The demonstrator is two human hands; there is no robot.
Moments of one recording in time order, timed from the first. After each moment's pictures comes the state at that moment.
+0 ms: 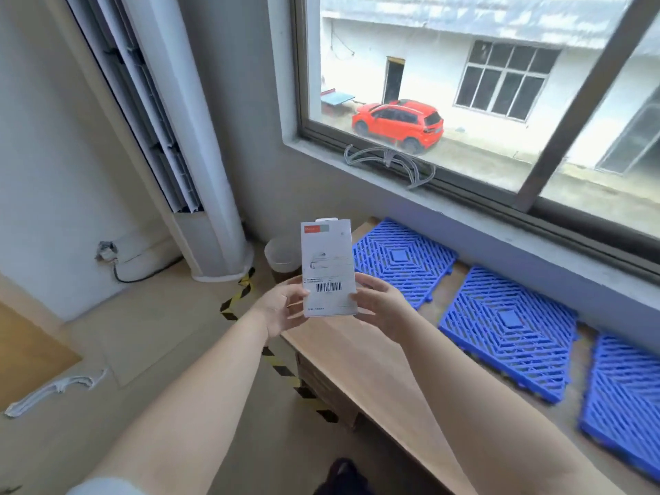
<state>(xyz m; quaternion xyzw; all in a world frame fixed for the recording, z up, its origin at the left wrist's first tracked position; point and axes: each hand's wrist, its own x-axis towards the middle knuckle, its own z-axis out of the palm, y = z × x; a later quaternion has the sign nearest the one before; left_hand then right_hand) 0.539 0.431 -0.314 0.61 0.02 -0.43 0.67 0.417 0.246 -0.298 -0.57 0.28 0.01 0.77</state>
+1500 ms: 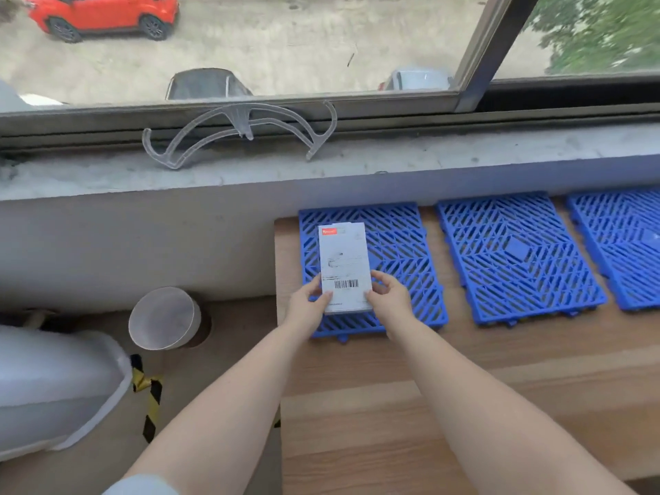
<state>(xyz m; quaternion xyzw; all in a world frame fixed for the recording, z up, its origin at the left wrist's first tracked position) 0.829 0.095 -0.478 0.71 -0.33 -0.52 0.33 0.669 0.054 -0.469 -0.37 0.68 -0.26 0.58</state>
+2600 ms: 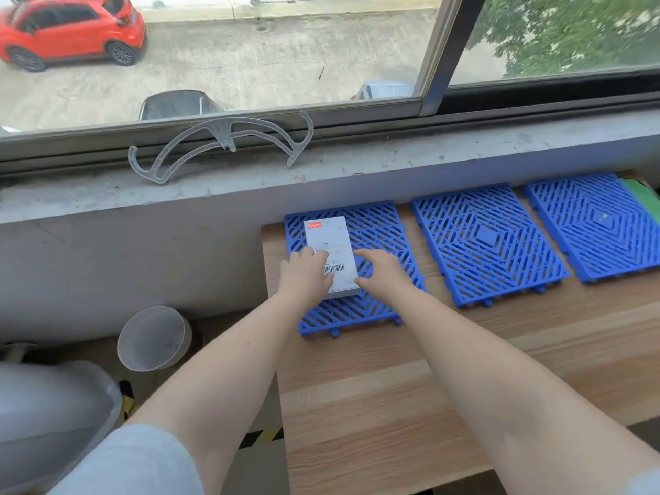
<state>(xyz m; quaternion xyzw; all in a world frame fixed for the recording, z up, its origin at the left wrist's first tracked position) 0.828 0.058 -0.438 0.69 -0.70 -0.15 -0.04 0.652 0.035 -0.439 -0.69 0.63 -0.05 0.35</state>
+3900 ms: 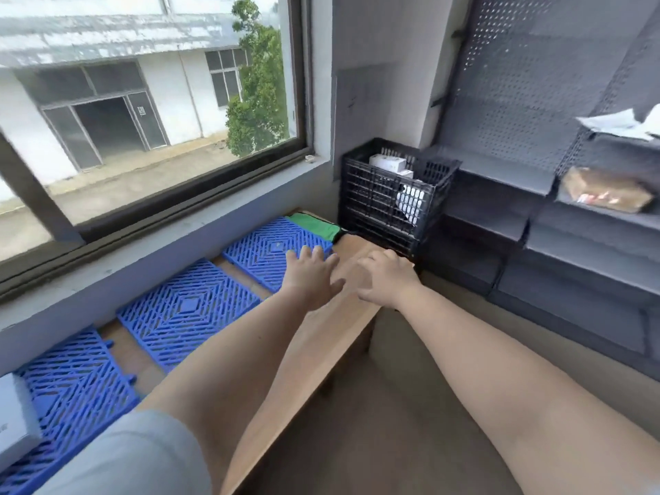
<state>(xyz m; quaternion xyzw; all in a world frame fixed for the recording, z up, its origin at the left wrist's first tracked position) 0.212 0.186 -0.264 0.35 -0.93 0.10 0.00 0.060 0.280 -0.258 -0.60 0.80 -0.01 0.03</state>
